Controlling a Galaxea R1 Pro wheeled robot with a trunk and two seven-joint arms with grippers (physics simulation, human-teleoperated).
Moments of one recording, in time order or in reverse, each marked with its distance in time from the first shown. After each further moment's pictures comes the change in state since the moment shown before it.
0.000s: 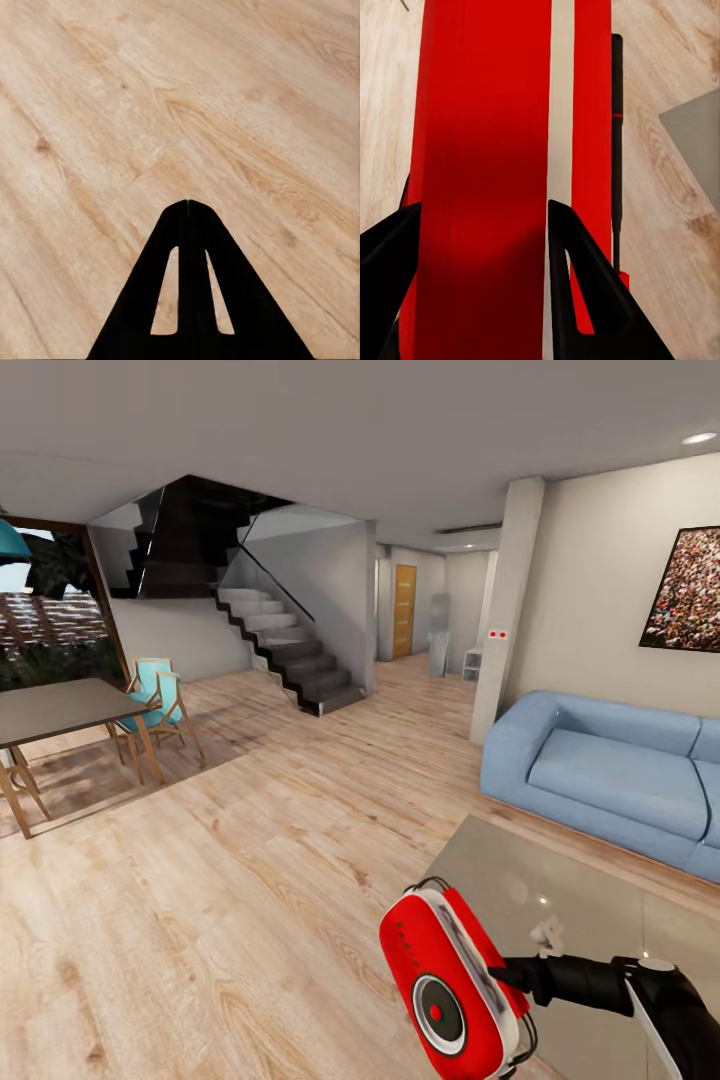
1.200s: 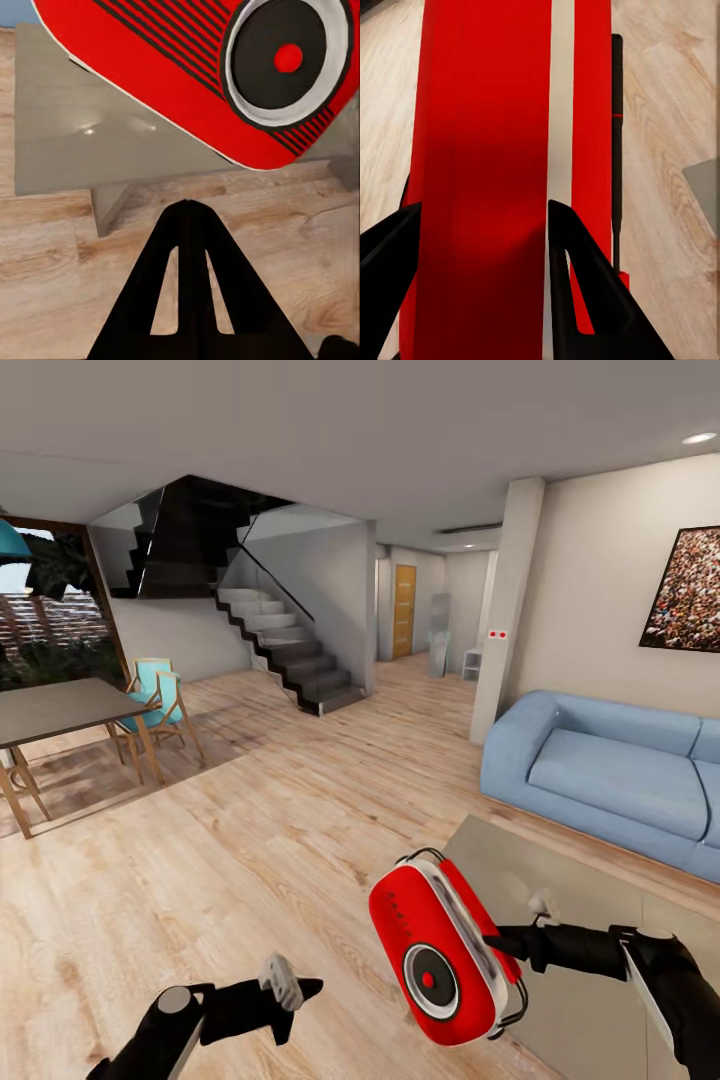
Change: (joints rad) left arm 0.000 0.068 -0.146 -0.910 -0.081 0.524 -1.173; right arm -0.083 -0.004 -0.022 0.000 -0.007 -0.001 0.116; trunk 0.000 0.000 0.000
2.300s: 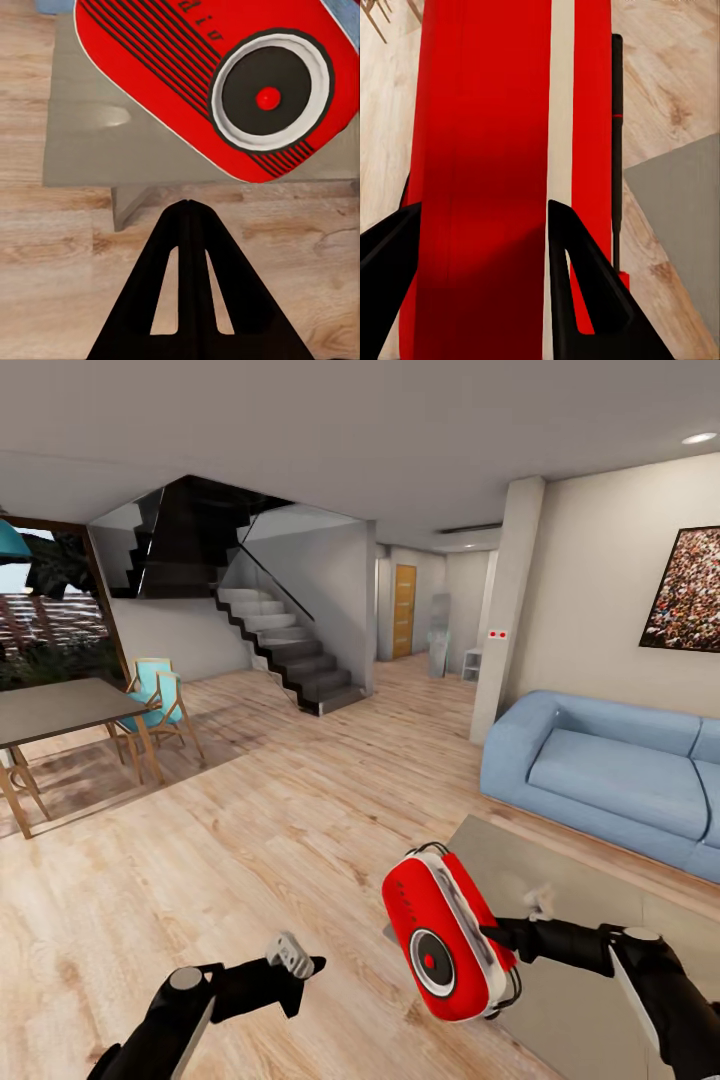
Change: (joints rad) left arm -0.001 -0.036 0.007 -0.117 -0.001 0.196 0.105; right arm 0.000 0.033 0.010 0.000 0.004 -0.027 -0.201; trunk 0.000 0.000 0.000
